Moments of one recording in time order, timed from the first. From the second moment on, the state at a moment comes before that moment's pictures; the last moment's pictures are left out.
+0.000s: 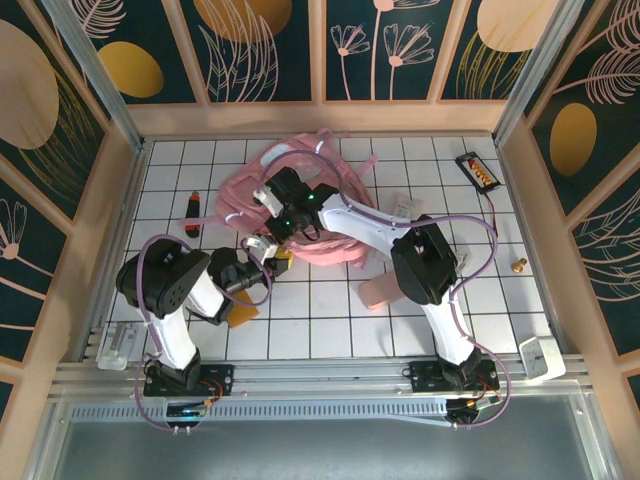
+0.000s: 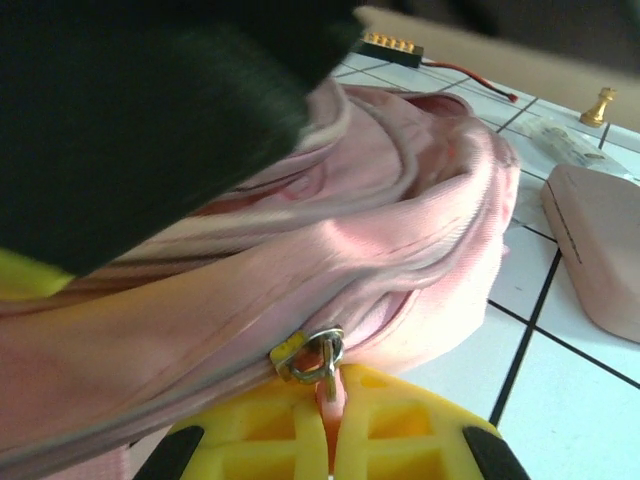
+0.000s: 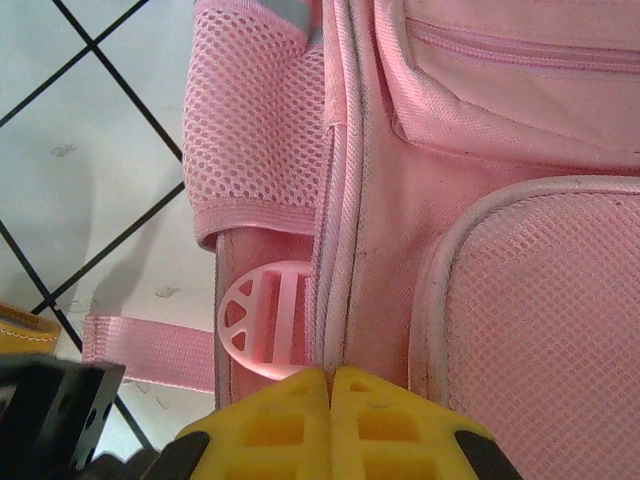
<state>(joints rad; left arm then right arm) -0.44 1.82 0.26 1.34 0.54 -0.08 0.88 2.13 1.80 -0.62 -0.12 -0.01</state>
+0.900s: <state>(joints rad) -0.60 1.81 0.31 1.29 0.57 -0.17 0.75 1.50 1.14 -0.49 -0.21 0.42</state>
